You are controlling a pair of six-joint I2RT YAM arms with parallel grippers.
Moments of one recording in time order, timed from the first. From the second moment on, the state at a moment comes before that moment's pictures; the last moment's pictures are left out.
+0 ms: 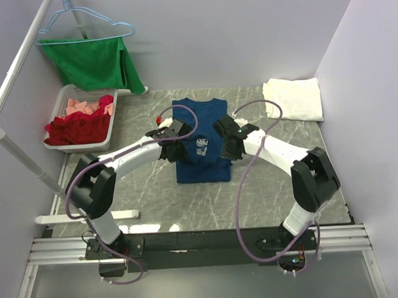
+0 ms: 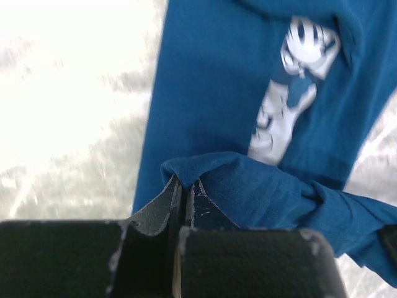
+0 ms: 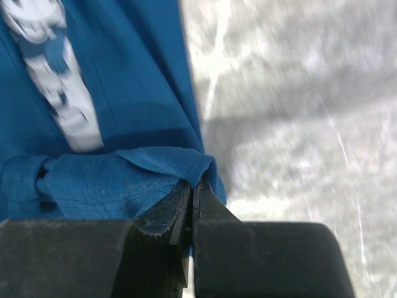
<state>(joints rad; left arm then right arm) -0.68 1.70 1.21 -0.56 -0.28 -0.97 0.61 1.65 1.19 -0.72 0.31 0.80</state>
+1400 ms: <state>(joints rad) -0.44 2.00 1.59 -0.50 -0.14 -0.67 0.41 1.97 1.60 -0.72 0.18 0.70</state>
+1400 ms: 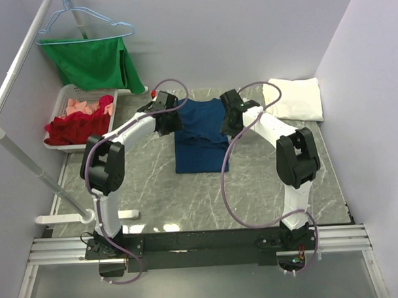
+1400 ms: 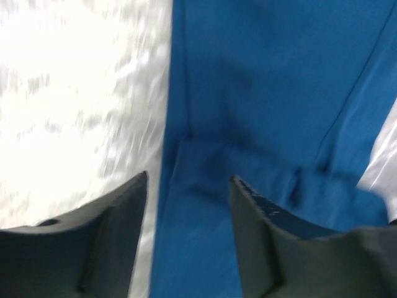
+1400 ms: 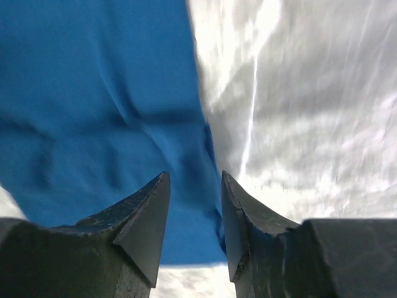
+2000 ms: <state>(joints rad) -0.53 1.89 1.38 -0.48 0.00 -0.64 0.59 1.87 1.40 -0.72 0.18 0.69</state>
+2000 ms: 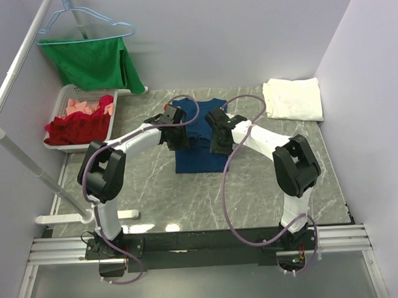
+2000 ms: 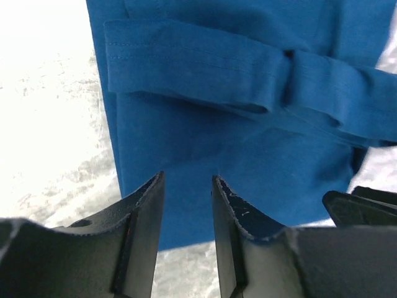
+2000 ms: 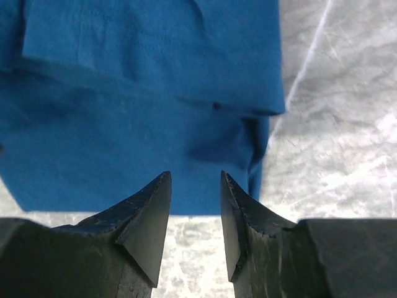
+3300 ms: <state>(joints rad) -0.42 2.22 1.85 -0.52 -0.04 -0.62 0.42 2.23 1.84 -0.74 0.18 0.67</state>
